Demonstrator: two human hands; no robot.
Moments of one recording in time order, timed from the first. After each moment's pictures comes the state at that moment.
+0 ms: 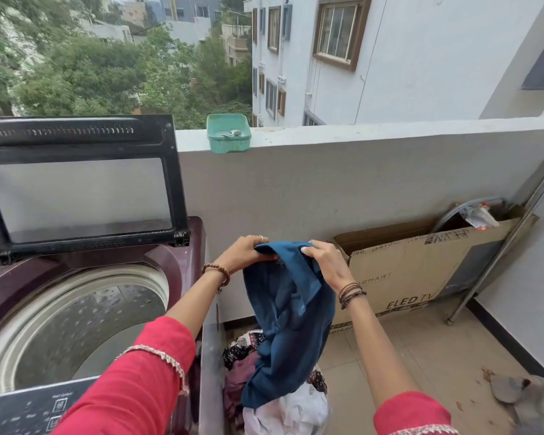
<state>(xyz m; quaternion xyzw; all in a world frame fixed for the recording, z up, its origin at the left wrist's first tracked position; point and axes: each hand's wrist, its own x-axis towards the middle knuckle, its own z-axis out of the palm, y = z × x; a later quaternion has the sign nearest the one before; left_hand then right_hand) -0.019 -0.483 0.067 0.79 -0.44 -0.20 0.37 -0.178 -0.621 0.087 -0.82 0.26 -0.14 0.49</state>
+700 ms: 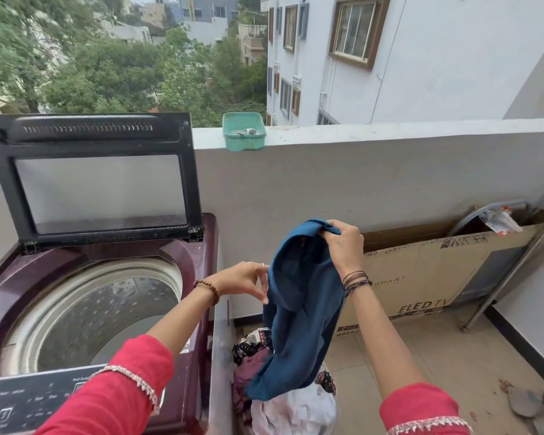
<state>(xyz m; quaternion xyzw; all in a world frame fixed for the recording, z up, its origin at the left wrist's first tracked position) -0.041 -0.435 0.057 0.78 -0.49 -0.31 0.24 -0.162 -0.617 0.107 -0.78 0.31 -0.30 0.45</state>
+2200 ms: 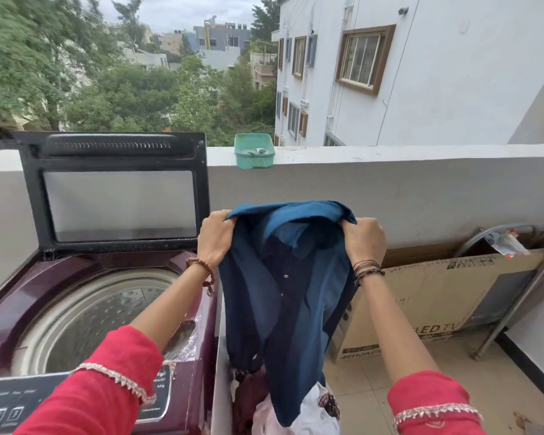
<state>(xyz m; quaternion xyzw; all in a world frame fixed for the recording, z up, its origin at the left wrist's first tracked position) -0.021 -0.422 0.141 0.87 -0.18 0.05 0.45 -0.169 -0.619 0.161 -0.79 0.40 -0.31 0.34</state>
